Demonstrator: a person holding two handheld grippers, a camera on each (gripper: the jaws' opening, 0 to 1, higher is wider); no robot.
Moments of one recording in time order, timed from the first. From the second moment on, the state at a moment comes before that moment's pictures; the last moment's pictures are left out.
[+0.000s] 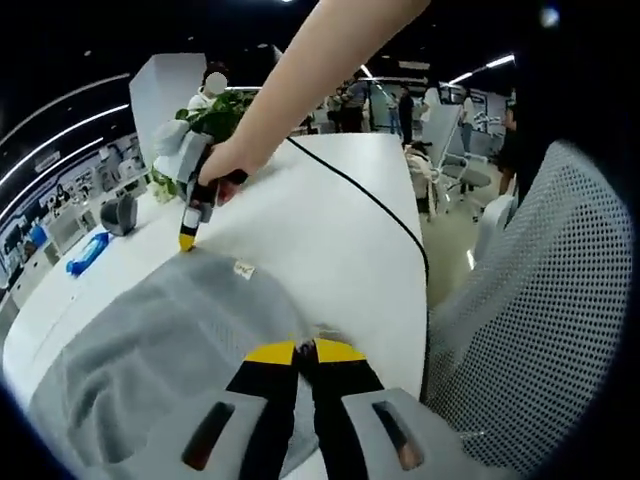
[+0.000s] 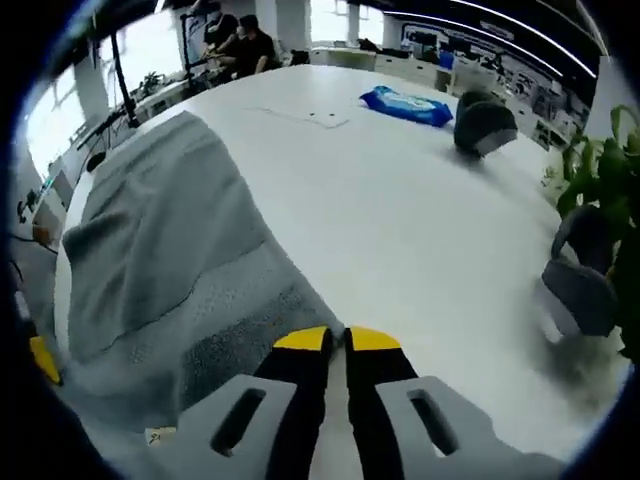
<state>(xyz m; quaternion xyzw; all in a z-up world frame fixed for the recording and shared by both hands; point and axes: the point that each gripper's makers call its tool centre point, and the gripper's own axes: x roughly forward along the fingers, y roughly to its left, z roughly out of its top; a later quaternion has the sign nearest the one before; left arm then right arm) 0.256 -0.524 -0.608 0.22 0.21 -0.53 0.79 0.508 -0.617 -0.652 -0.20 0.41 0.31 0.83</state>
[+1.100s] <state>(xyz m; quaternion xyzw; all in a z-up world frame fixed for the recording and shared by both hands) 0.216 -0.630 -0.416 0.08 0.09 -0.59 0.80 0.504 -0.698 -0.454 -0.16 0.27 0.32 0.89</state>
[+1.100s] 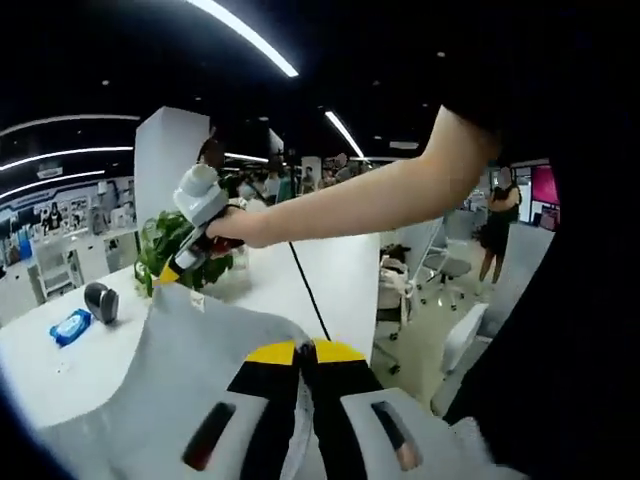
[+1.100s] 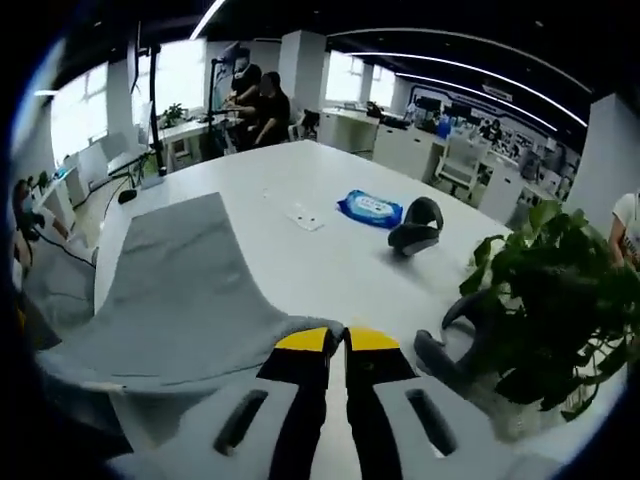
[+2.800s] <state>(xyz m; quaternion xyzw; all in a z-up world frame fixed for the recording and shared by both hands) 0.219 -0.547 -0.315 0.11 -0.01 -0.54 0.84 0.507 -0.622 -0.335 -0.25 0.19 0.34 0.89</state>
